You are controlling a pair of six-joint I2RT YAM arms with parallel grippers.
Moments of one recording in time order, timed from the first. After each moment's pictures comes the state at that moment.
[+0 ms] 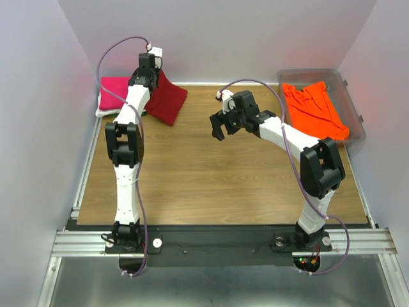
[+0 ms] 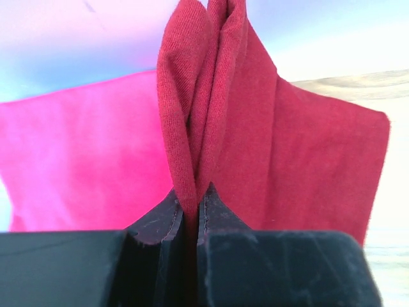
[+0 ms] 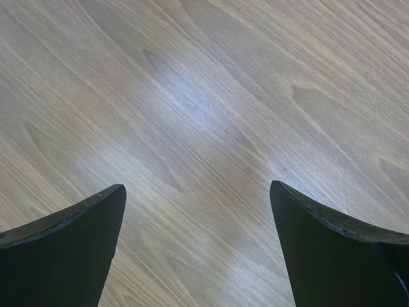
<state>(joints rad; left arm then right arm) -0.11 2.39 2.29 -0.42 -0.20 0.15 0.51 1.86 1.46 -0.29 -0.25 -0.06</state>
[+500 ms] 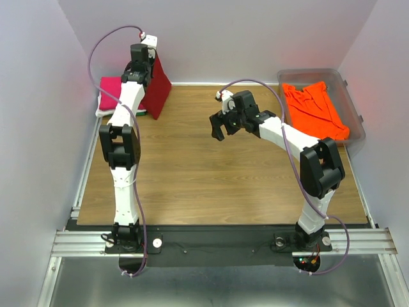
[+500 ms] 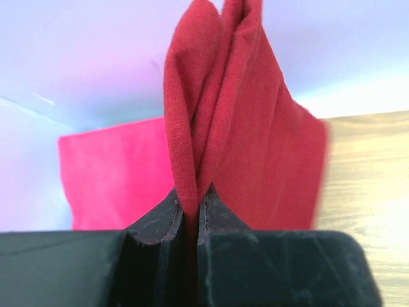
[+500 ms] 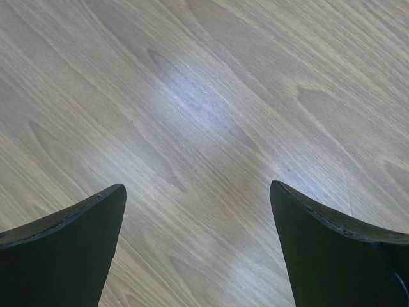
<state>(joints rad) -0.09 2.32 2.30 -0.36 -0.20 0.22 0.51 1.86 1.46 -0.29 -0.27 -0.06</state>
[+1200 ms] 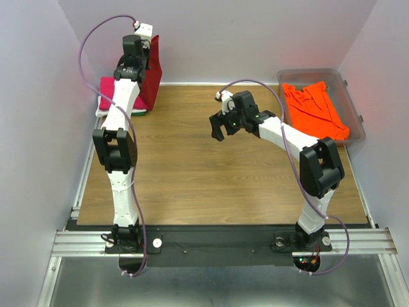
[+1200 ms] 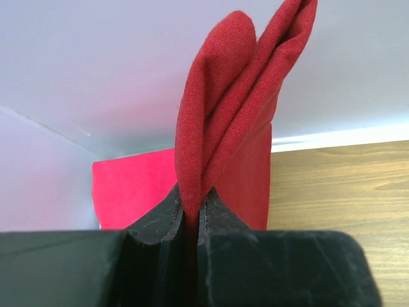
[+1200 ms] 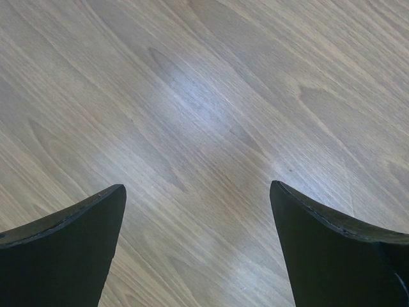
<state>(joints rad) -0.08 2.21 2.30 -0.36 -0.16 0.22 0.51 1.87 1.46 -0.29 -0.28 -0.07</state>
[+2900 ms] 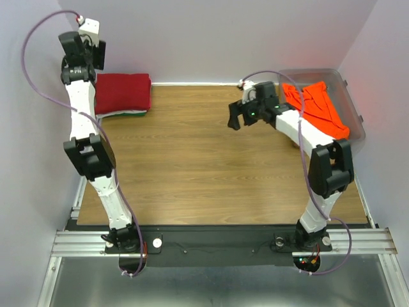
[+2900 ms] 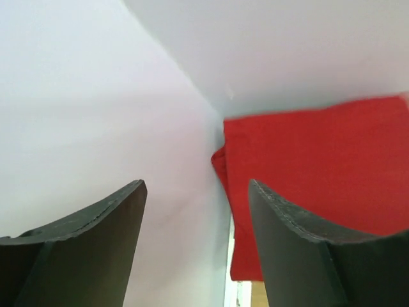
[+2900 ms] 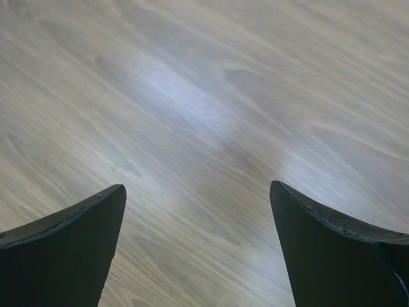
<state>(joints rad) 0.25 2.18 2.30 -0.39 0.01 0.42 0.38 1.84 1.49 -0.36 -0.33 -0.05</state>
